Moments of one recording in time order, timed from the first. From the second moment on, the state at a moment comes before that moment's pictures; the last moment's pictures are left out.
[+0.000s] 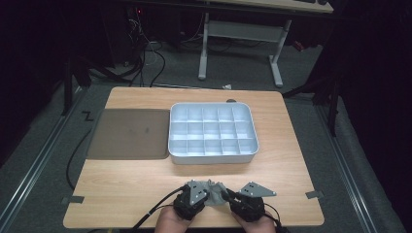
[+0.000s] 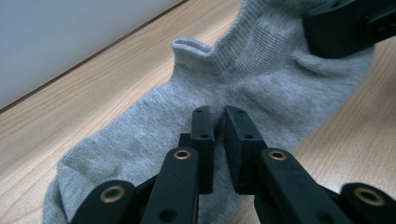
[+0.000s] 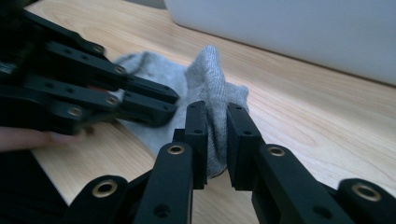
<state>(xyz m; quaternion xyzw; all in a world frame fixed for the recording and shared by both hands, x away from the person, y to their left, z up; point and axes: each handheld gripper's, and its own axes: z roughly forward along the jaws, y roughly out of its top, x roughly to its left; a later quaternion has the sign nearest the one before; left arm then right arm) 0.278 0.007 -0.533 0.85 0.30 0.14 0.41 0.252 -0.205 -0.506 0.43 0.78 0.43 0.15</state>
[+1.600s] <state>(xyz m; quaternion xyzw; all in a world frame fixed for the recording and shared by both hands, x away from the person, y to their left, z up) 0.283 0.066 -0.532 0.82 0.38 0.12 0.41 0.260 -0.199 -0.489 0.43 0.75 0.46 0.18</state>
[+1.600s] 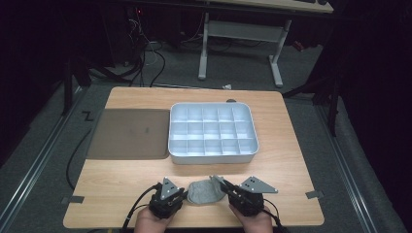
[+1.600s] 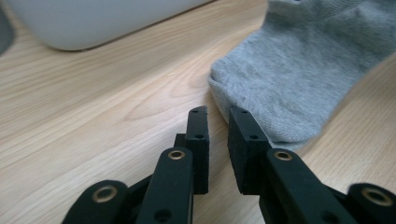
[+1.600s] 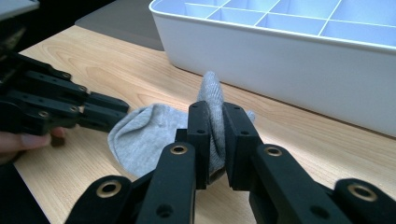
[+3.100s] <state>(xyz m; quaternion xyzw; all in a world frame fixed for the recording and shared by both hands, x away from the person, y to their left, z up) 0.271 0.047 -0.522 0.83 0.34 0.11 0.43 0.255 -0.183 -0.486 0.41 0.76 0.46 0.18</state>
